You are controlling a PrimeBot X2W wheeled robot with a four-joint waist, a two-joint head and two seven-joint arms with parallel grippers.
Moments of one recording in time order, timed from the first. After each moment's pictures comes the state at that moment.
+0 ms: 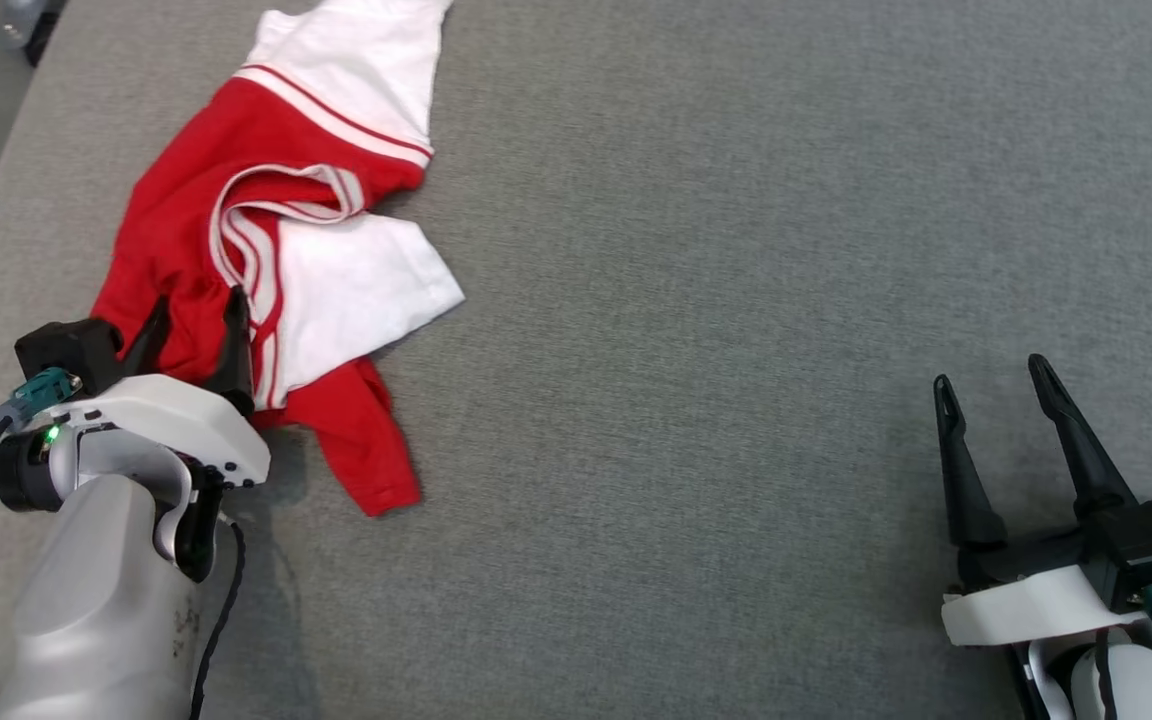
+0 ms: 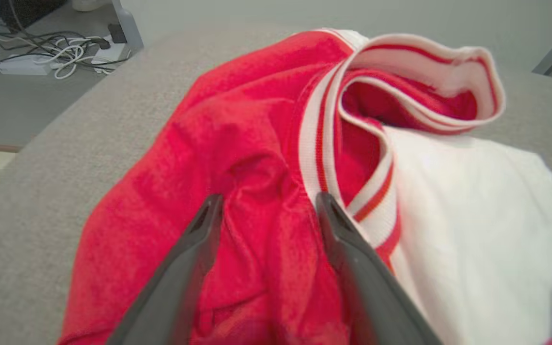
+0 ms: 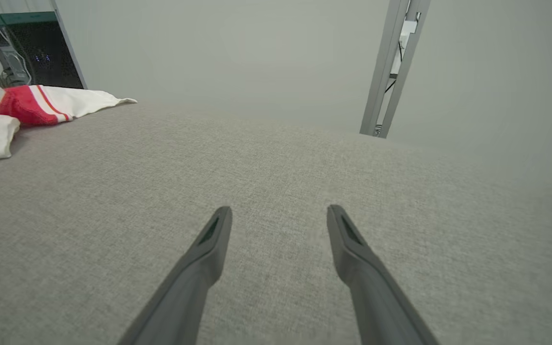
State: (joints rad) left arm -0.61 0.14 0.01 0.81 -0.32 -0.13 -0.17; right arm -0.10 -0.05 0.01 0.04 -0.08 0.13 -0.26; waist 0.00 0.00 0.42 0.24
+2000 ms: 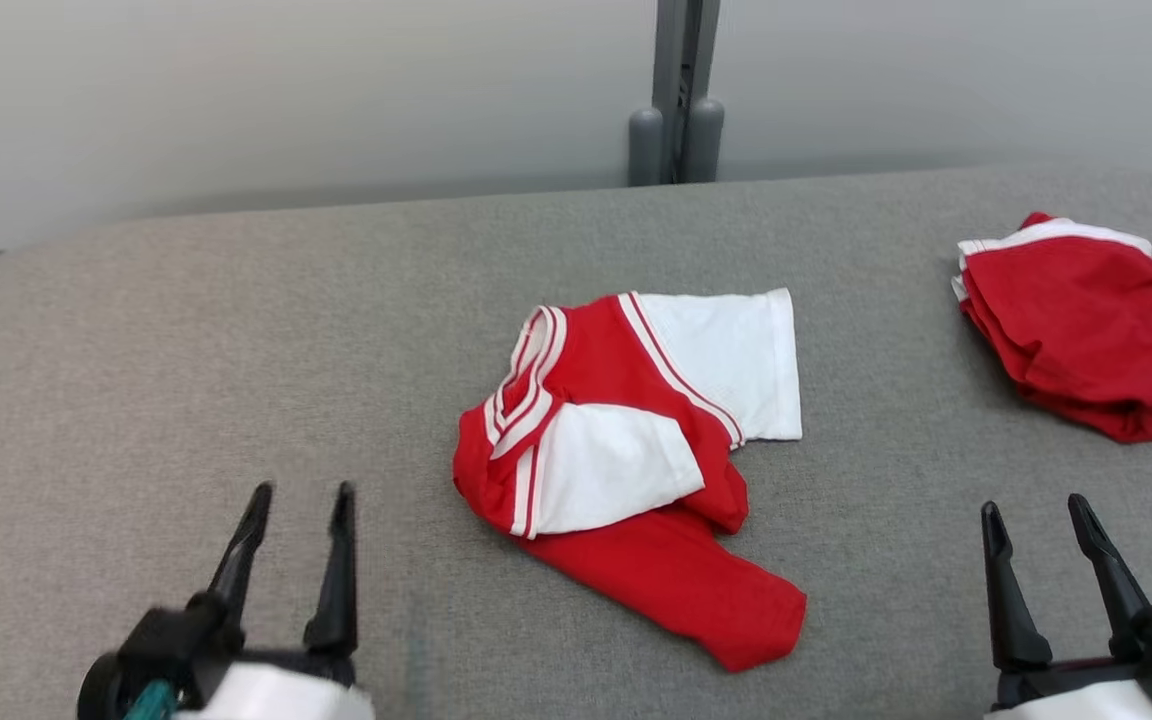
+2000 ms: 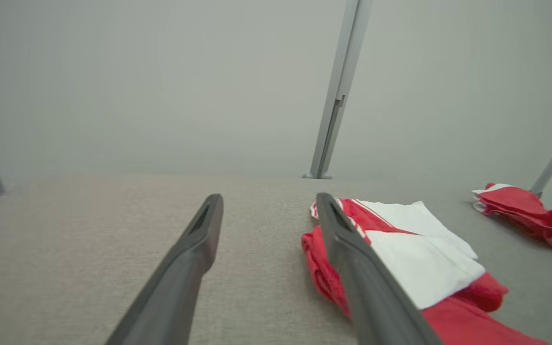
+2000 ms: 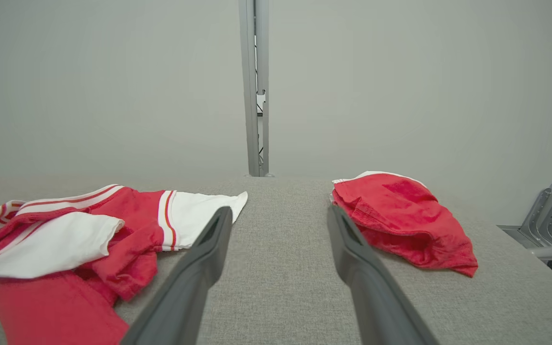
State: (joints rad) left arm -0.05 0.16 -0.27 0.12 -0.41 0.08 -0.26; right arm 0.08 -0.05 -0.04 0.05 0.09 0.13 -0.26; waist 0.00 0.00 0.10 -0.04
